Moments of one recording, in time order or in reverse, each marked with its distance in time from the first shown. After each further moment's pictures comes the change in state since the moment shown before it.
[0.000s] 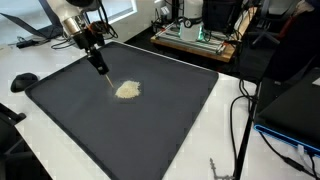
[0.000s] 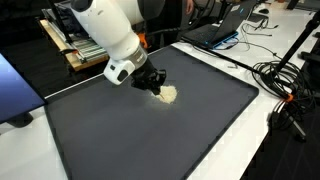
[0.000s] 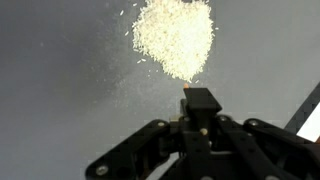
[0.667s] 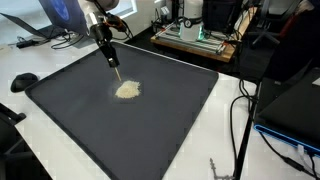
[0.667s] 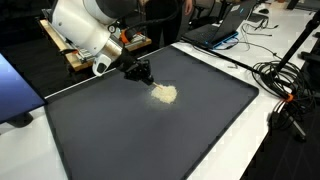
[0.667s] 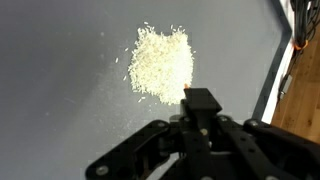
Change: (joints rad) arm -0.053 -0.169 -0.023 -0.339 0.474 0.072 -0.349
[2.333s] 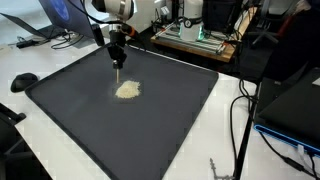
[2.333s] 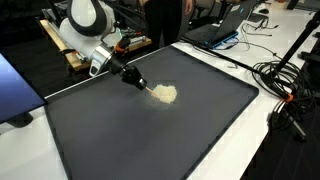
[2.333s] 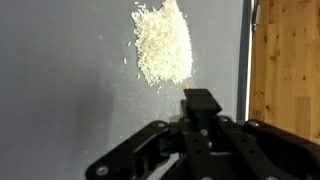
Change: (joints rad) arm 0.110 -0.002 -0.149 -0.214 0.714 0.038 -0.379
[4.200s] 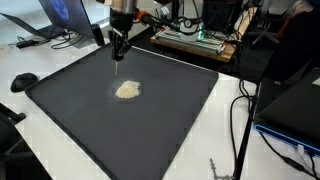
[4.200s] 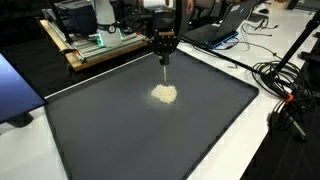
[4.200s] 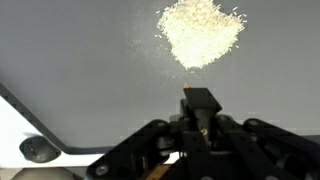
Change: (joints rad) arm 1.056 -0.185 -0.654 -0.016 -1.887 0.494 1.065
